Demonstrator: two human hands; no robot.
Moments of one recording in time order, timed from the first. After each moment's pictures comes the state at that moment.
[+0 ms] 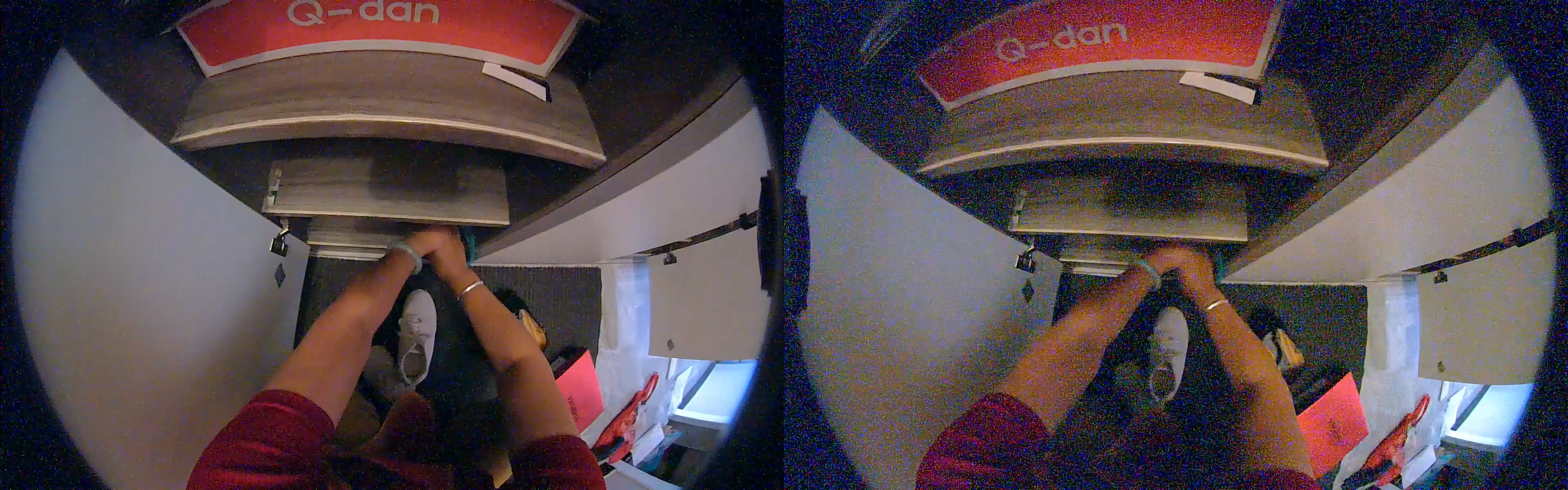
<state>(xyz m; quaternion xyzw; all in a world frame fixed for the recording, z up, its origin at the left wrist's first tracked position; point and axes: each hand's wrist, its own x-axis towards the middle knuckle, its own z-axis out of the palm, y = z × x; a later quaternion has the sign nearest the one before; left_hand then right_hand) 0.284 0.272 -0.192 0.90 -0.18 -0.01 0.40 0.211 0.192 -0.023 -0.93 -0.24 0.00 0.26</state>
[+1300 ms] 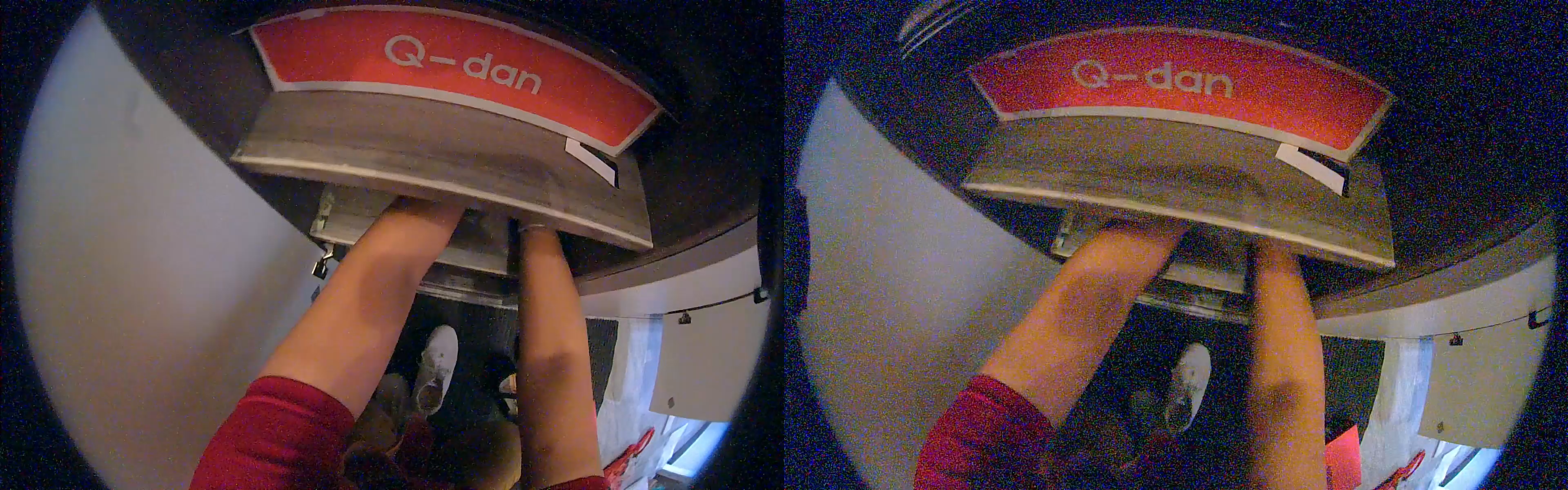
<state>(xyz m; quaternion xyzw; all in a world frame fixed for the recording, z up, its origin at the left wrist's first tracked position) 0.347 0.391 0.110 0.96 -0.02 0.23 0.18 0.362 0.222 0.158 -0.97 -0.09 -0.09 0.18</state>
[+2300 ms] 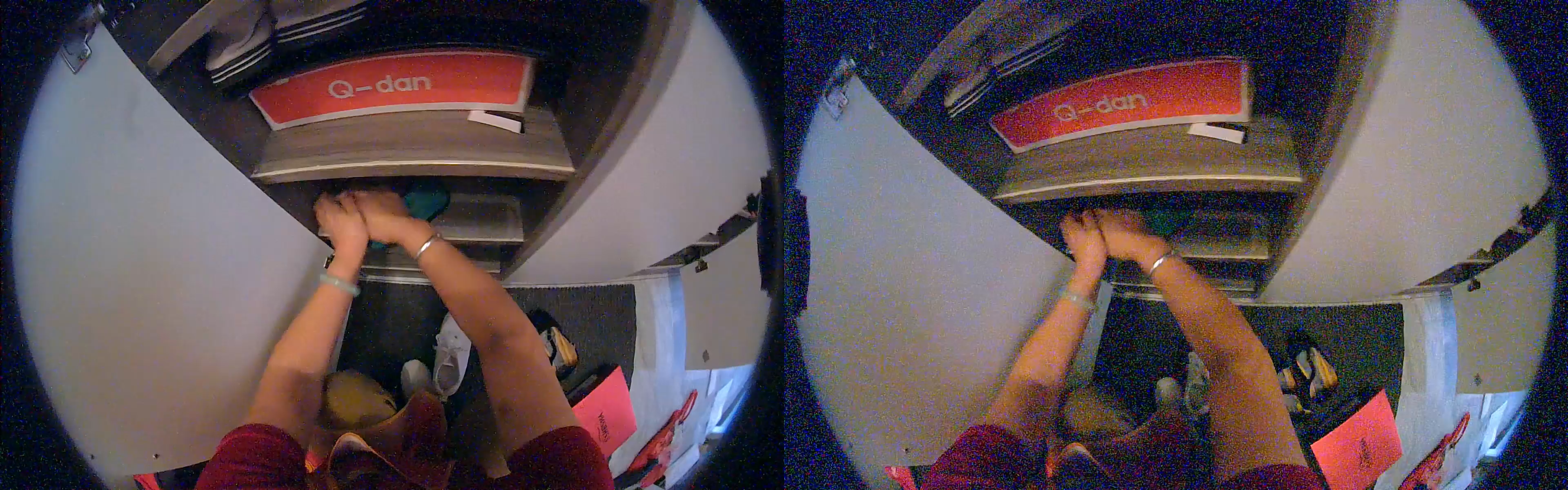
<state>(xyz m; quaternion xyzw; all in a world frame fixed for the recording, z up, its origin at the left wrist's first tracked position) 0.188 0.457 0.157 0.94 0.24 0.25 0.08 0.240 0.359 0.202 -0.82 -0.42 0.15 0.35</state>
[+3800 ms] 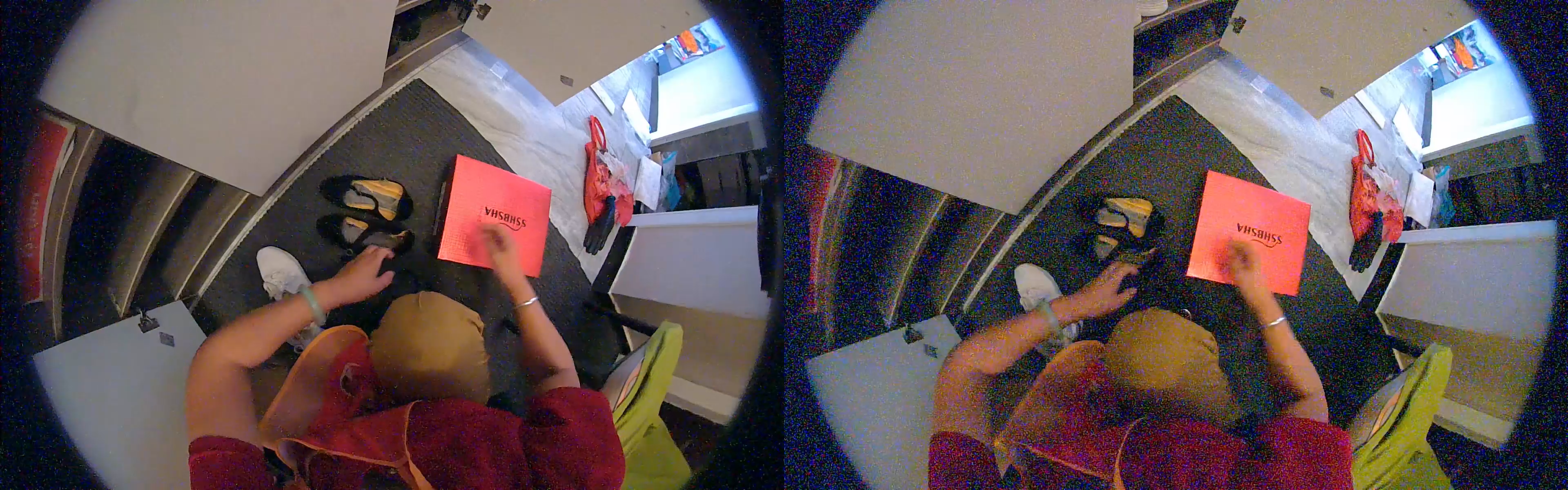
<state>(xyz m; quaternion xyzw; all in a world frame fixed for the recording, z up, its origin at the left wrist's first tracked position) 0.005 0.129 0.047 0.73 -0.44 -0.41 0.32 -0.175 -0.128 0.056 -0.75 0.33 -0.11 0.57</state>
